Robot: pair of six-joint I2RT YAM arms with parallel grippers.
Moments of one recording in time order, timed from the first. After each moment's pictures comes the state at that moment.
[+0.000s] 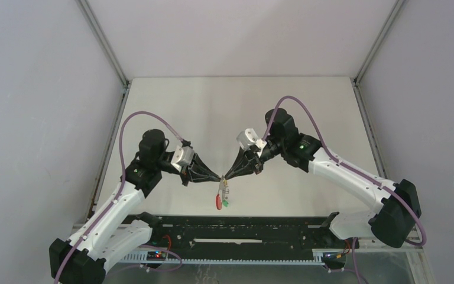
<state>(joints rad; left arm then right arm) -0.42 0.85 0.67 -0.07 1.37 0.27 0.79 1.31 1.09 -0.14 -1.25 -0.42</state>
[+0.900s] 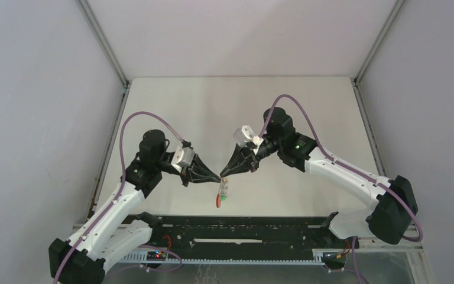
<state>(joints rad) -0.43 0.85 0.67 -0.07 1.36 0.27 0.80 1.34 1.09 0.01 -1.25 -0.31</state>
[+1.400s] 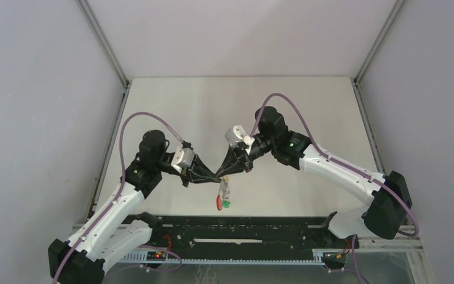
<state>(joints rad) -0.44 0.85 0.67 -0.07 1.36 0.27 0.84 1.40 1.16 -0.05 -1.21 -0.34</state>
